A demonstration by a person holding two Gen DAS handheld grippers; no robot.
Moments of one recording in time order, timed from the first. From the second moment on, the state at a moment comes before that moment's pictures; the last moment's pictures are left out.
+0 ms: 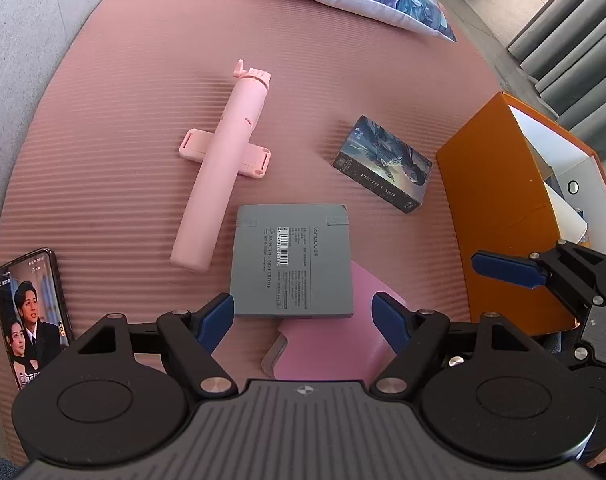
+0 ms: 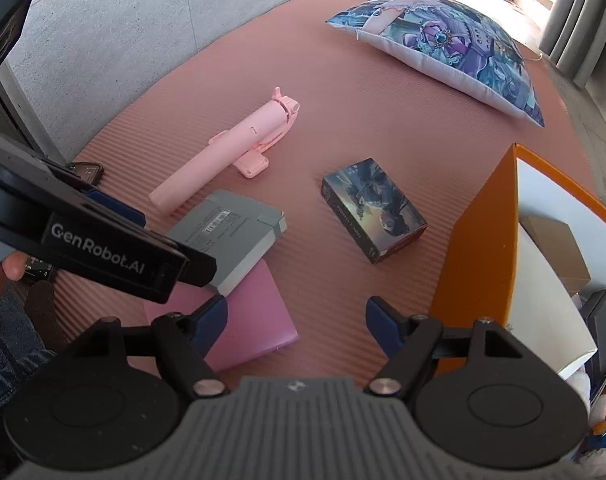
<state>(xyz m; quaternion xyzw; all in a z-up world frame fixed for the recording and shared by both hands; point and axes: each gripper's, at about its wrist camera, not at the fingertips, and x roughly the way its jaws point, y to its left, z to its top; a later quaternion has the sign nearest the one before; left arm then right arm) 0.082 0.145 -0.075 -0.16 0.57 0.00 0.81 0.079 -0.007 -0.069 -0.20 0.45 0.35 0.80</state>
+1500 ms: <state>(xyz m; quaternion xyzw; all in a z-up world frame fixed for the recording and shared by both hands) 0.105 0.166 -0.113 -0.24 0.57 0.05 0.78 0.102 0.030 -0.099 -0.18 0.47 0.40 0.77</state>
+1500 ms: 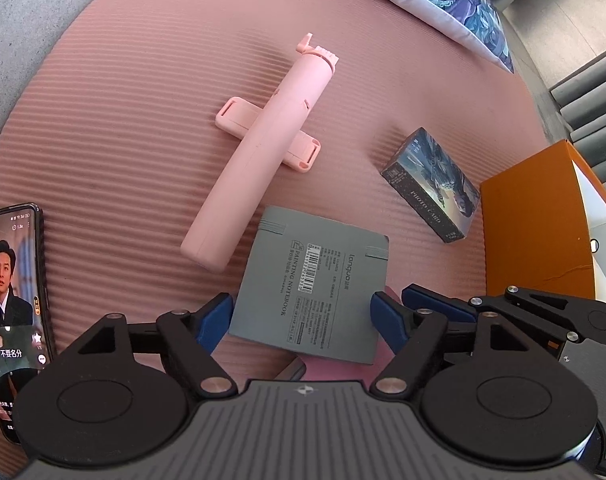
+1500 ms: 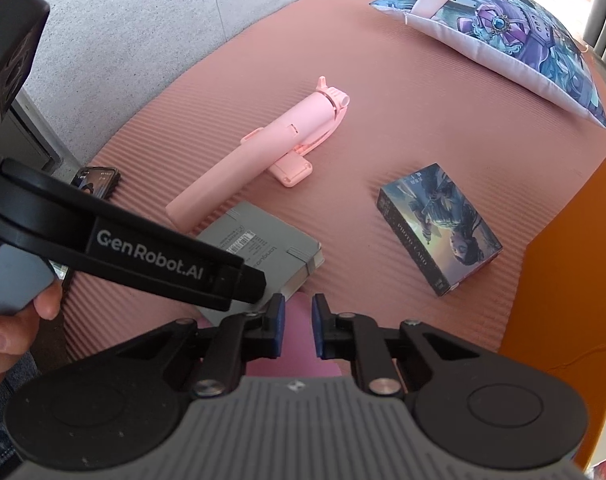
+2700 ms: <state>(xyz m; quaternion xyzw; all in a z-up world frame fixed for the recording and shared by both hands) 0.116 0.140 -0.123 -0.19 0.59 0.04 0.79 0.088 0.006 -0.087 -0.22 0.49 0.39 0.75</state>
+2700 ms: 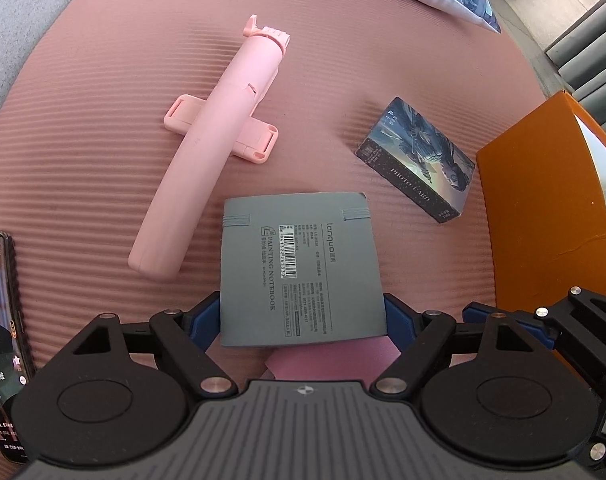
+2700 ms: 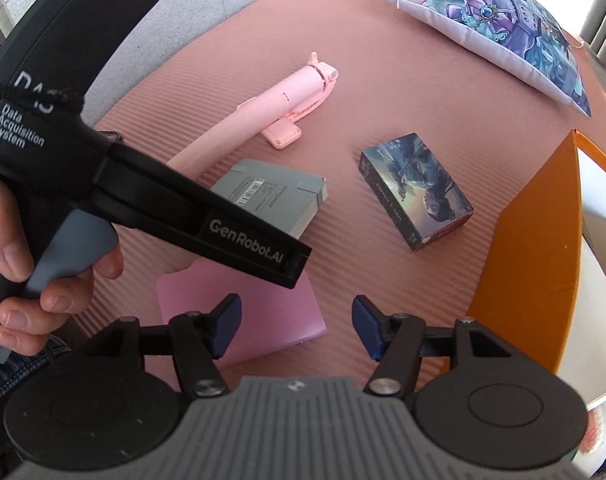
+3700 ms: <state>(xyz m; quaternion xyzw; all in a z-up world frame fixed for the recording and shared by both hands) 0.081 0.160 -0.106 -0.21 0.61 0.03 0.76 0.066 0.042 -0.109 -0.30 0.48 0.45 0.69</state>
